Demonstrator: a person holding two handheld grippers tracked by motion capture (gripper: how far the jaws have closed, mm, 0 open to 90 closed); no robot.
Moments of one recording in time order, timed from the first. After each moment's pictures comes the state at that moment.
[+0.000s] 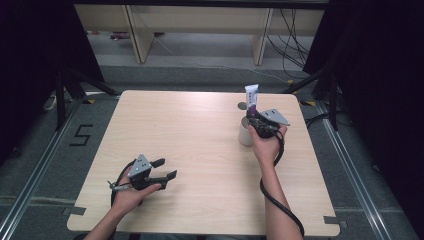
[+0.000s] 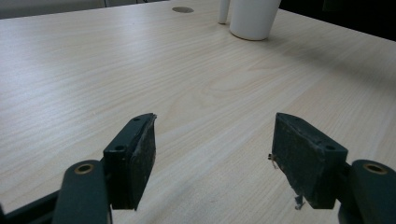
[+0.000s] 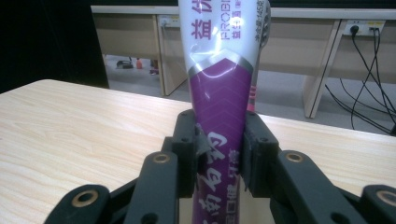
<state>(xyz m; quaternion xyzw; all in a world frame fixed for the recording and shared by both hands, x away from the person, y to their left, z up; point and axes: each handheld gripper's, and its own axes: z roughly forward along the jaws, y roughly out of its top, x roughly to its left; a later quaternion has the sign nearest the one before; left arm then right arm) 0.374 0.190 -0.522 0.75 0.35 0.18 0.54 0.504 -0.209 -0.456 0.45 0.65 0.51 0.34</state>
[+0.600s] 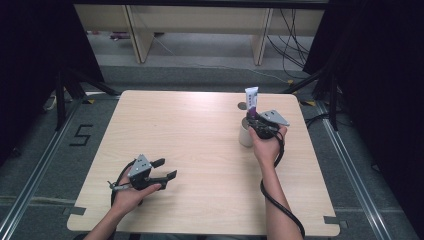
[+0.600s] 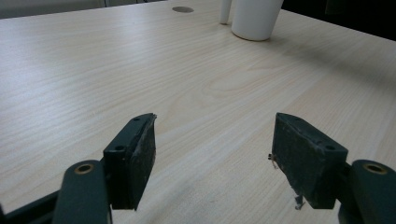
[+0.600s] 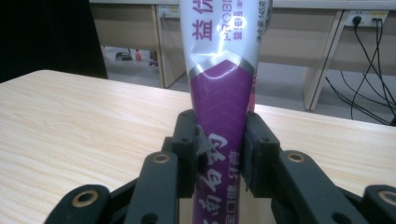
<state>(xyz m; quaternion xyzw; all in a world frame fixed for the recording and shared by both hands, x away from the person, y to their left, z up) 0.374 0.190 -0.522 0.75 0.35 0.18 0.54 0.501 -0.208 -0.459 0.47 0.65 0.50 0.33</state>
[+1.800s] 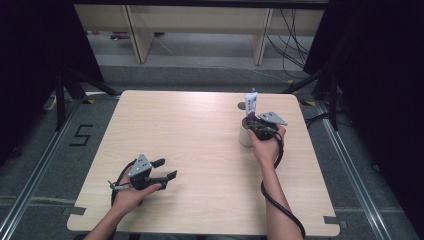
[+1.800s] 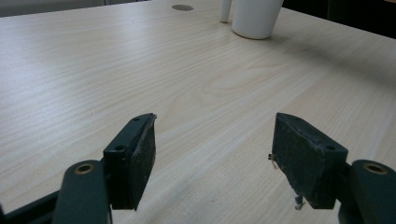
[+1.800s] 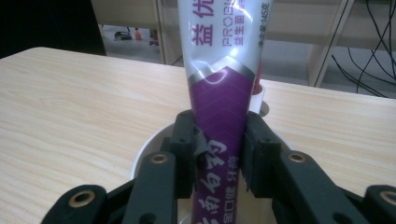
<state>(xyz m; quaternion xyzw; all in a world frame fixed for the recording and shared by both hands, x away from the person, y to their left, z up) 0.374 0.189 -0.521 0.75 0.35 0.17 0.54 0.505 -0.208 -0.469 0.48 0.67 0.47 0.30</state>
